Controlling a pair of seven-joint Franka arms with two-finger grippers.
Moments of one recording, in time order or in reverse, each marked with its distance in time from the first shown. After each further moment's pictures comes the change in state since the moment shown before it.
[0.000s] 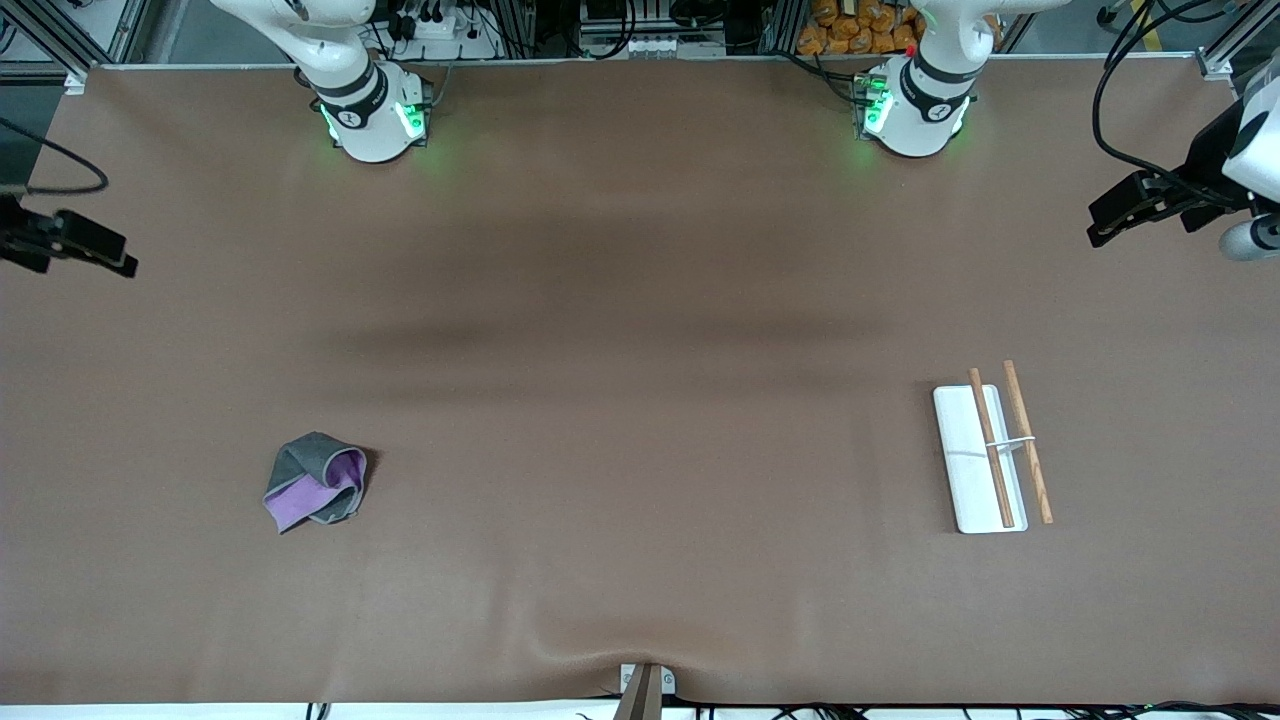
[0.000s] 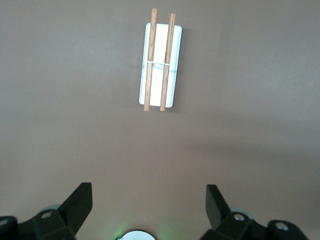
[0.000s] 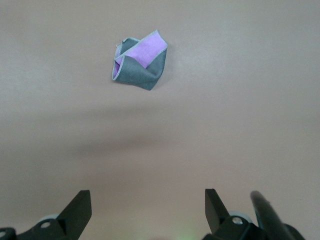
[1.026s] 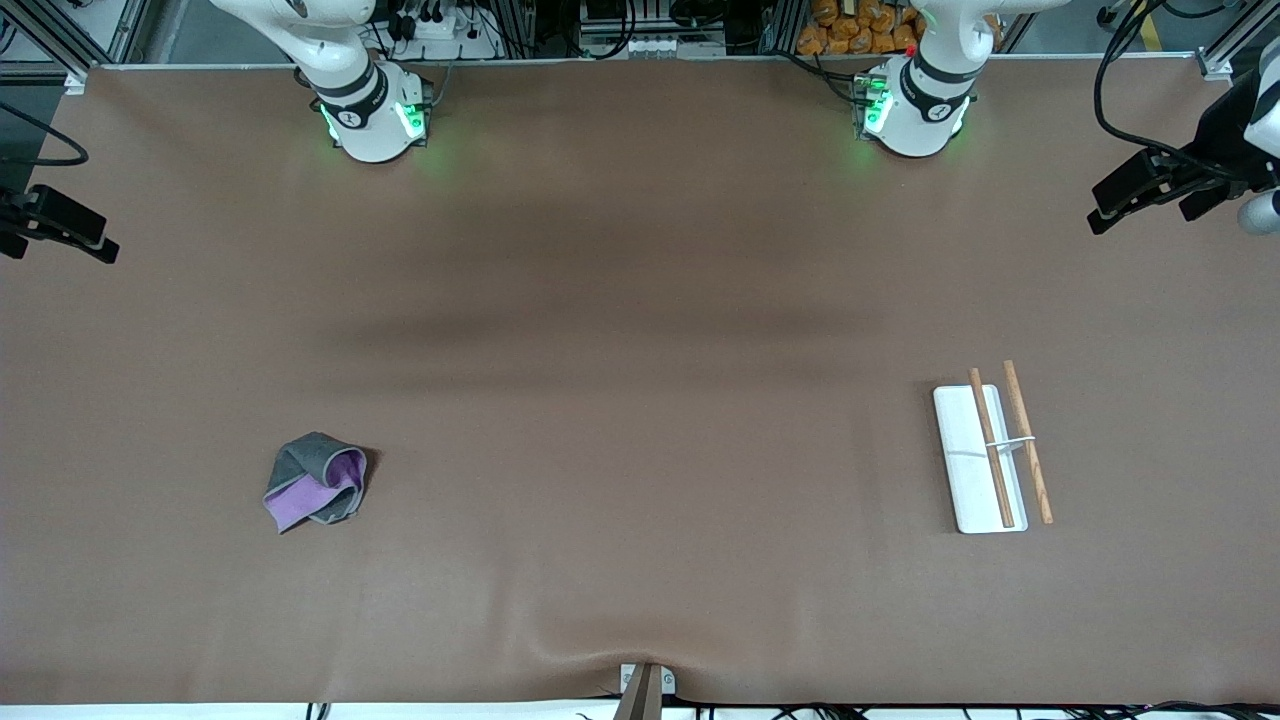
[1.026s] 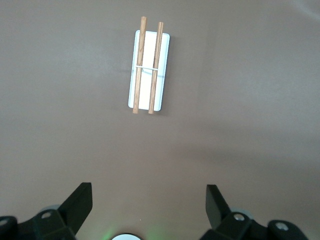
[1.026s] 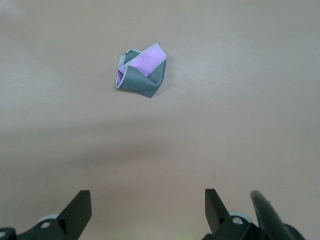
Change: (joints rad) left arm 0.004 -0.036 0.003 0.001 -0.050 0.016 -0.013; right arm 0.000 -0.058 0.001 0.025 0.000 -0.012 0.000
